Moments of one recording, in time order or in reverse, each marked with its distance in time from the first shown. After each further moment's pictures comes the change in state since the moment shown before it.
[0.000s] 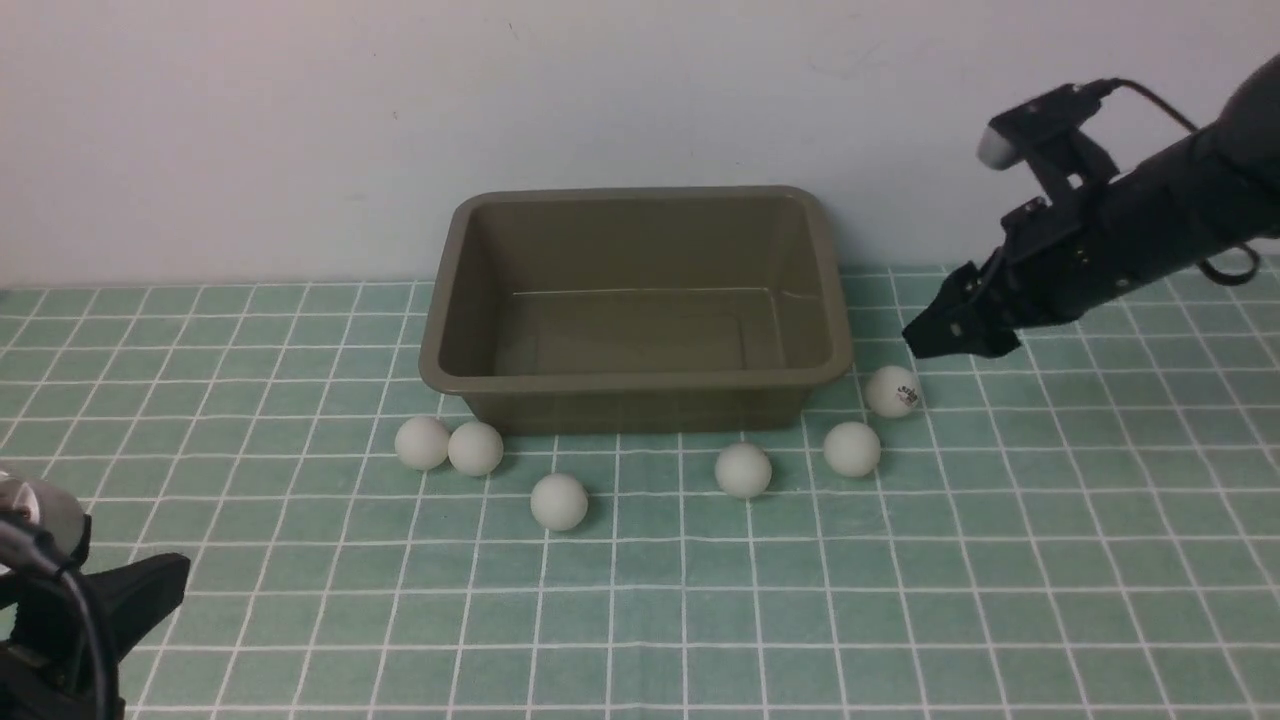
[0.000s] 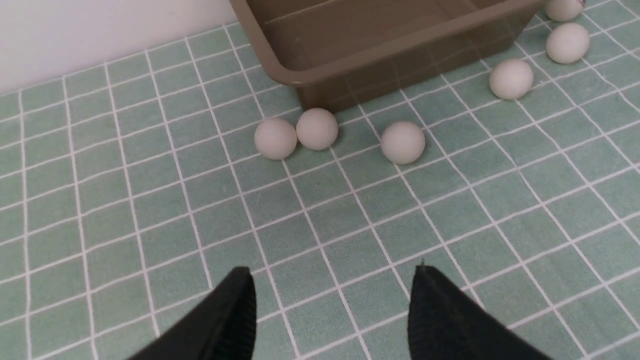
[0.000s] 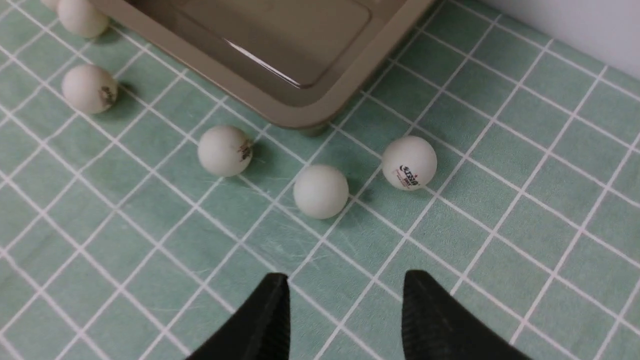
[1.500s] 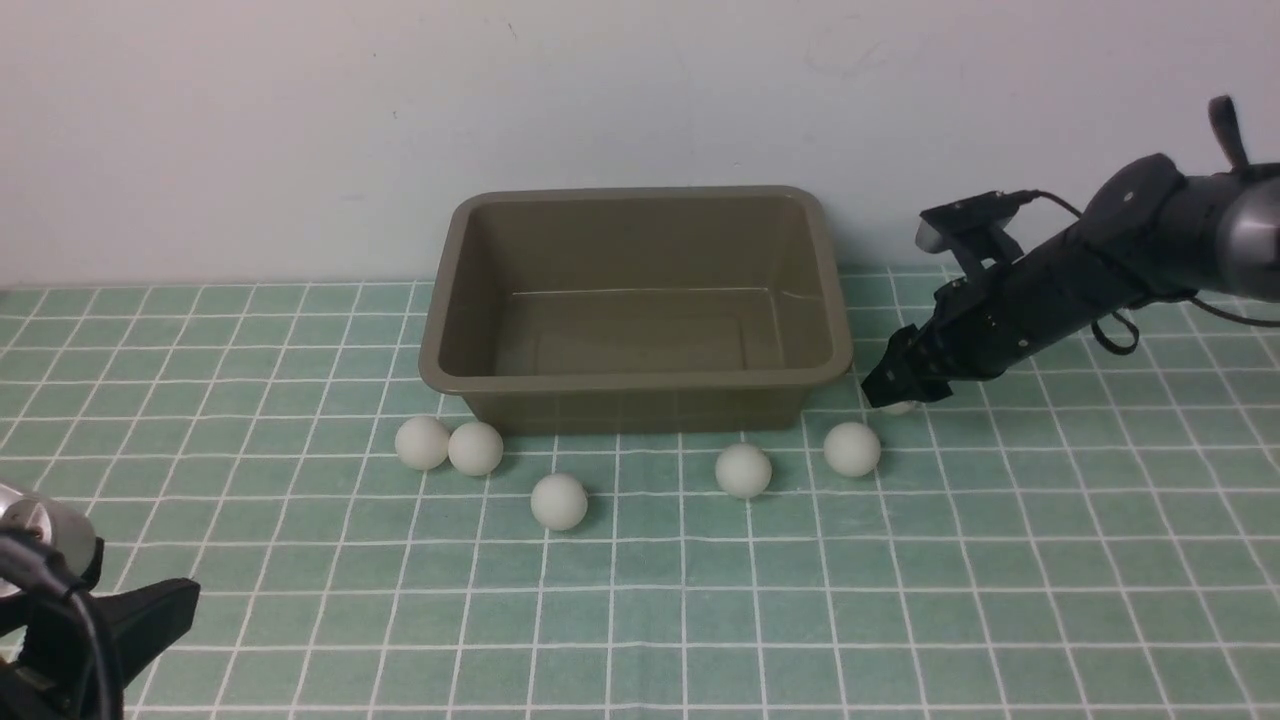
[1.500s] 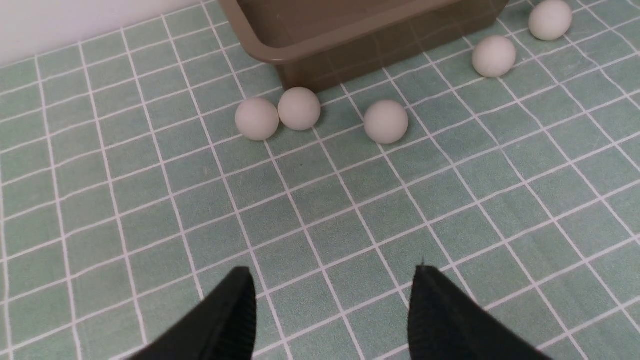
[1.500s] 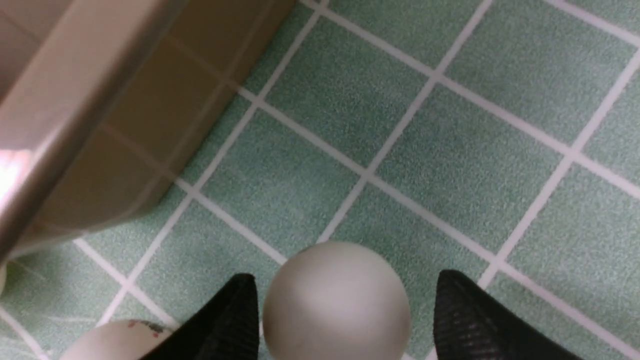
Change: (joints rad) right arm 0.001 0.351 -0.171 0.051 -0.073 0.018; left arm 0.000 0.000 0.000 0.002 0.047 -0.001
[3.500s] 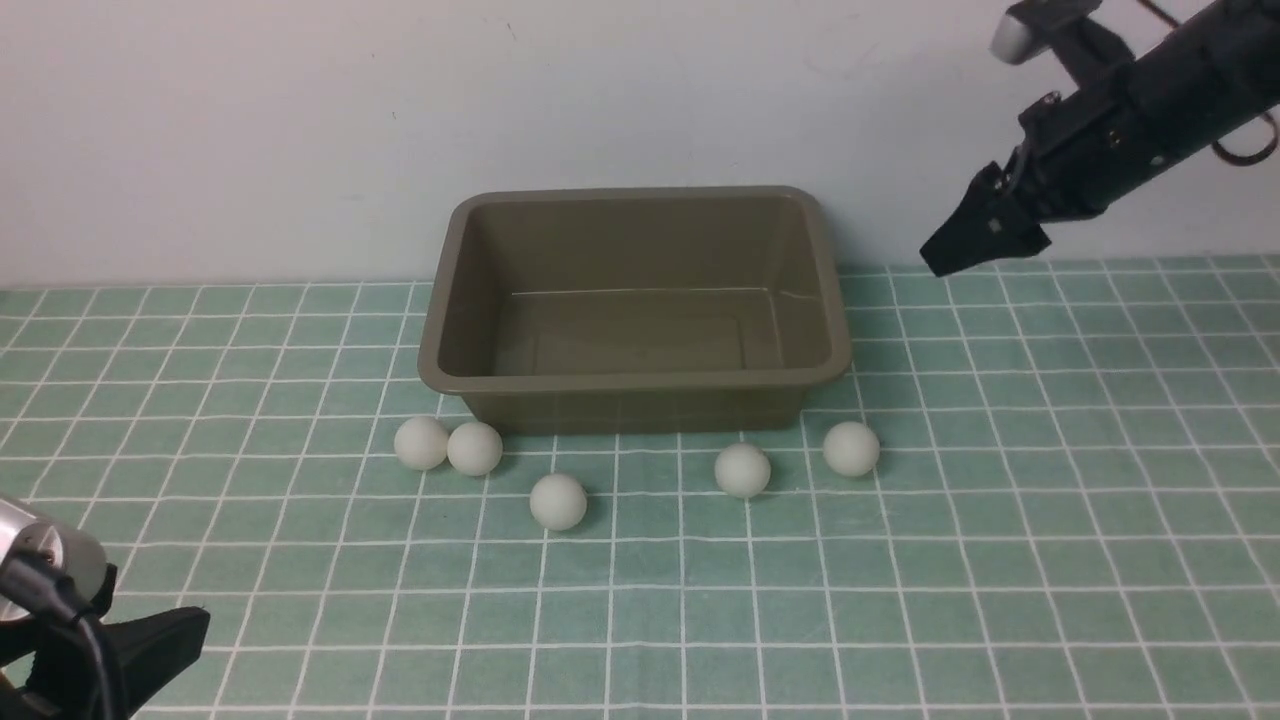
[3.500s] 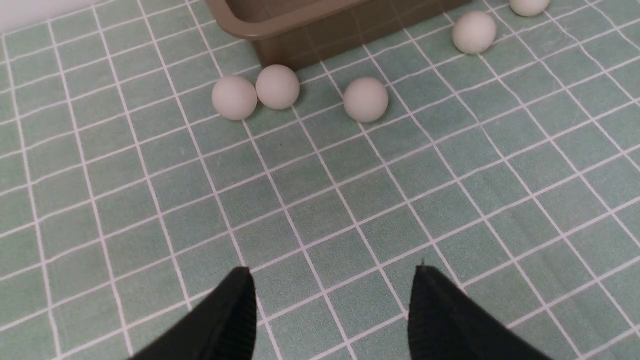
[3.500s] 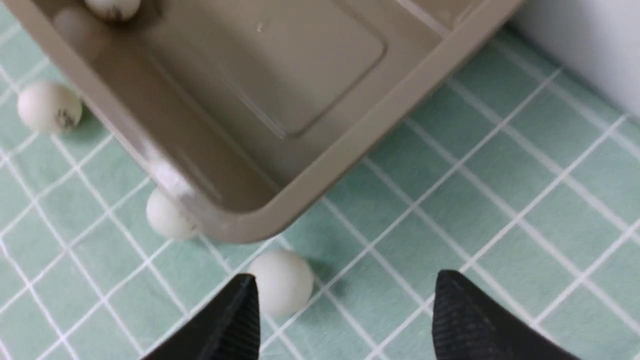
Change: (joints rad) right arm -0.046 -0.204 -0.222 -0.093 0.428 -0.010; left arm 0.000 0.000 0.000 0.000 0.047 0.000
